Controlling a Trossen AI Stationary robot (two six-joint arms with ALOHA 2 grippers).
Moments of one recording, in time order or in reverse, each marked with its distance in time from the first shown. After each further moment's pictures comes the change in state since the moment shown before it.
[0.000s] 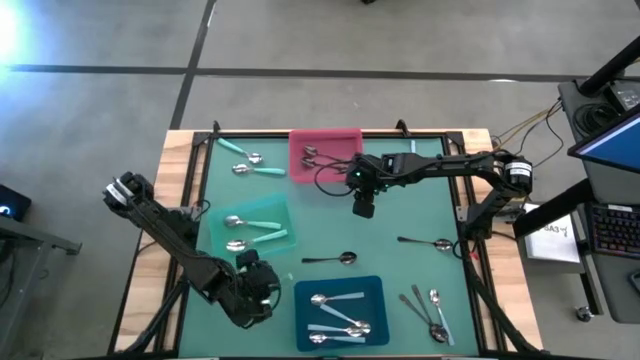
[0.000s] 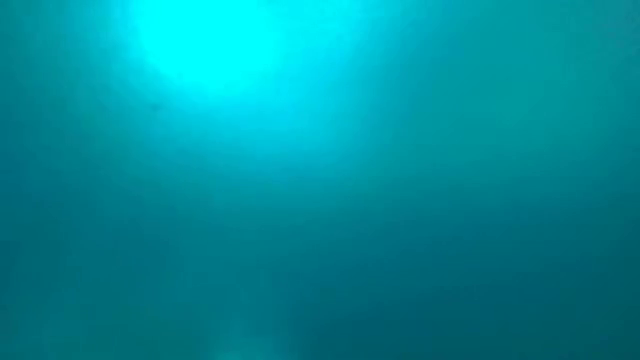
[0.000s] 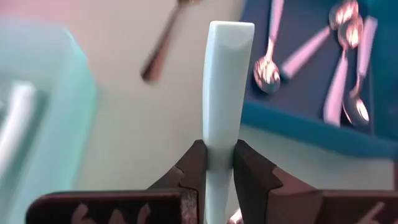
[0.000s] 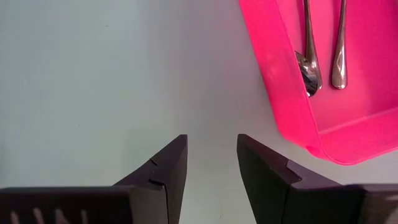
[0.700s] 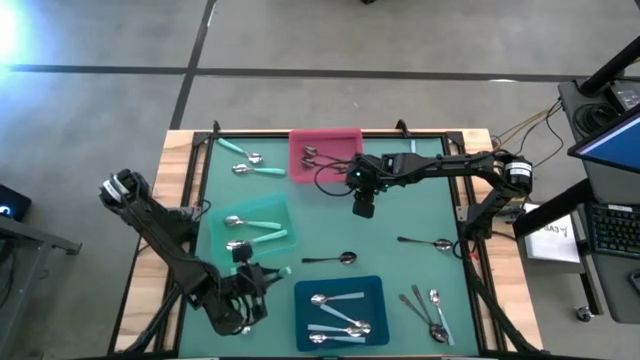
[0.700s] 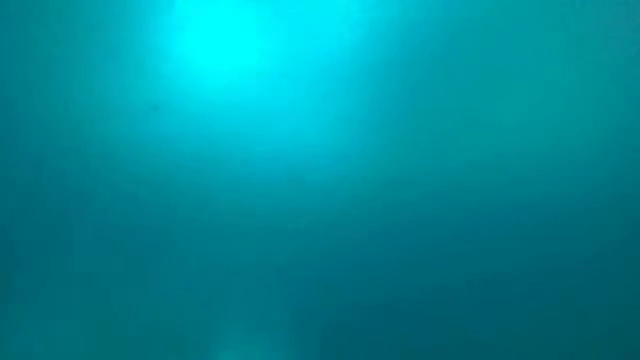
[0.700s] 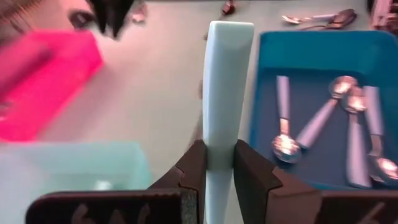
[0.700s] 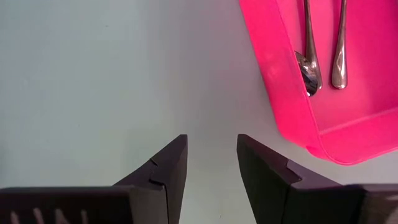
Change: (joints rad) left arm -0.076 -0.050 0.000 0.045 -0.404 0.215; right arm 0.000 0.000 0.000 0.000 0.000 0.000
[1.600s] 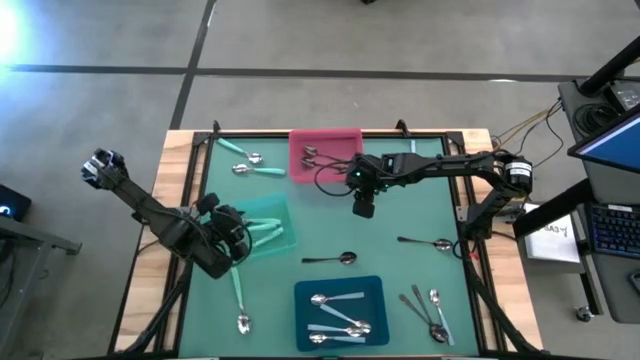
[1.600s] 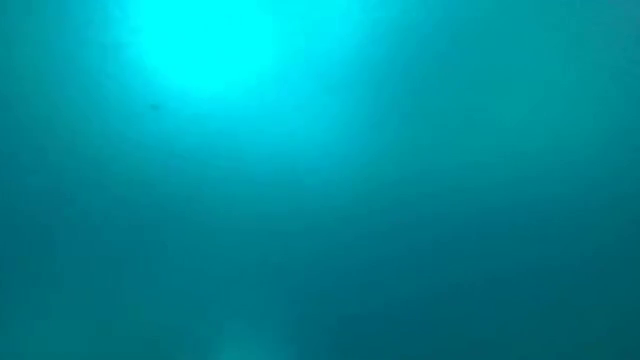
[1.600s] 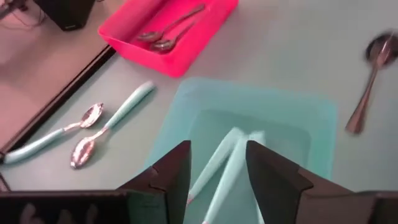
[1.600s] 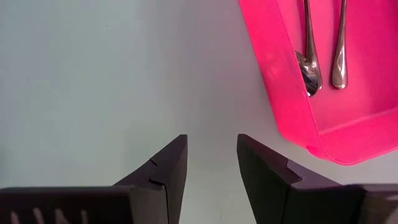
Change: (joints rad) left arm 0.201 -0.378 -0.064 -0.693 0.101 -0.287; right arm 0.000 0.000 0.000 0.000 0.000 0.000
